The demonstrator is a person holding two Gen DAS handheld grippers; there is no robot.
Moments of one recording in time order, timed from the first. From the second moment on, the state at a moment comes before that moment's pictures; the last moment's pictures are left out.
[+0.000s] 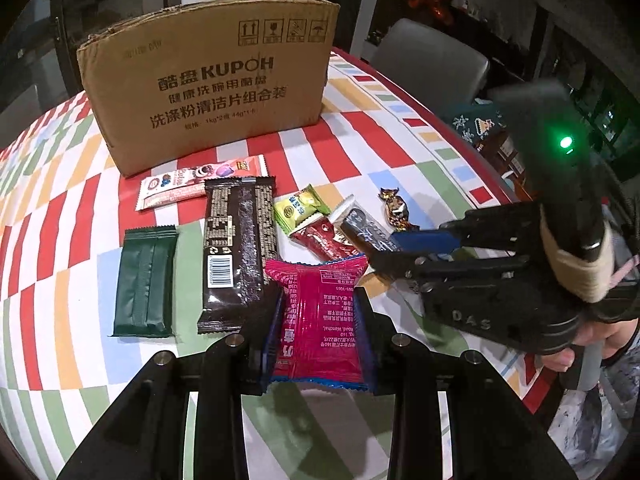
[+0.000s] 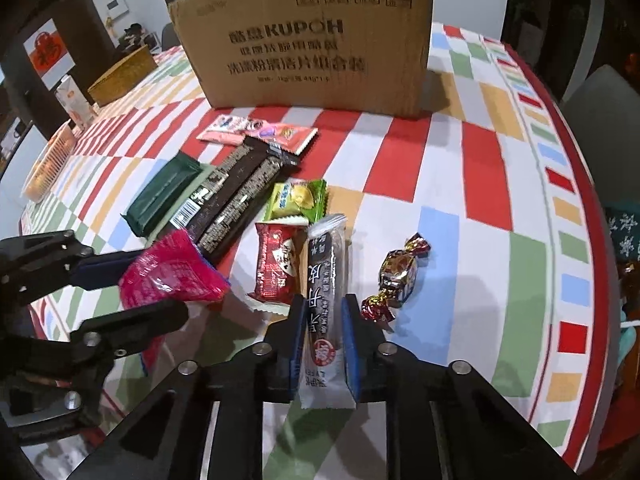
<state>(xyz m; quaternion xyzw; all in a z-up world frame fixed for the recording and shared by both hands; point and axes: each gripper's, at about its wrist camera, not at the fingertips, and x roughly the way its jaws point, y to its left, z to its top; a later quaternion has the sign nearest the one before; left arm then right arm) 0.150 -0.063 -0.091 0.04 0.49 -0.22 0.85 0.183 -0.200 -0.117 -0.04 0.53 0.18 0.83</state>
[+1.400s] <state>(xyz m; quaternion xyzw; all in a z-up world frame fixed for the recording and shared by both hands) 0.199 -0.021 0.070 0.03 0.30 -0.15 0.94 0.206 -0.185 0.060 0.02 0.32 0.19 0.93</state>
